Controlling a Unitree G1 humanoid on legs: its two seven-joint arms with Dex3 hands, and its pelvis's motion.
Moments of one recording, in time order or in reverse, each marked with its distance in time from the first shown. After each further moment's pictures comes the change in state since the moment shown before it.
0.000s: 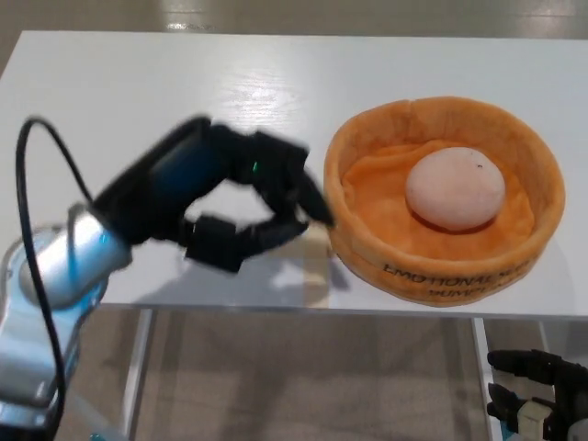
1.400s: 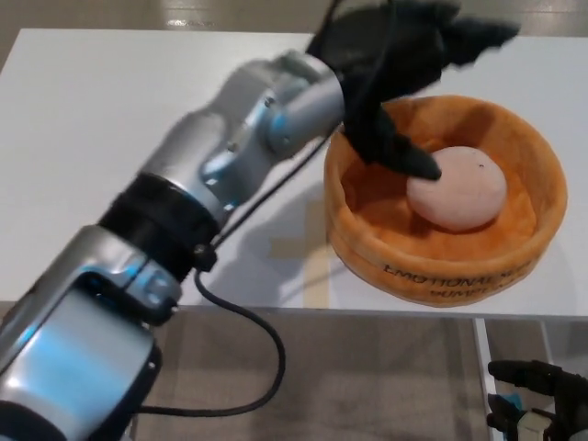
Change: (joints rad) left_arm -0.759 -0.208 -0.351 0.702 0.620 -0.113 0.287; right_arm 0.023 0.005 -0.001 0.001 0.001 0.000 0.000
